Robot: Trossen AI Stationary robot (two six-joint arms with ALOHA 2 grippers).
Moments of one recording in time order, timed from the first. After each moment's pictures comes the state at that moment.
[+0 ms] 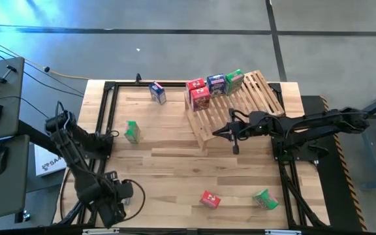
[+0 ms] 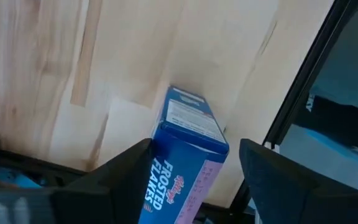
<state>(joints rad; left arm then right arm) -0.99 1.61 1.32 -1.21 -0.04 -1.31 0.00 1.05 0.56 0.26 -0.05 -0.20</state>
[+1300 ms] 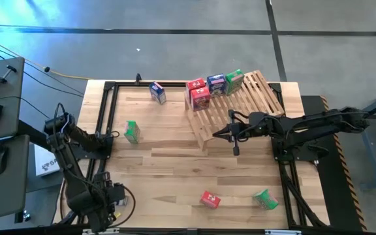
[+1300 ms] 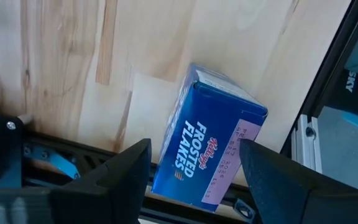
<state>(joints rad) -1.09 1.63 1.34 -1.31 -0.06 -1.32 0.01 1.05 0.56 0.25 -0.06 -0.20</state>
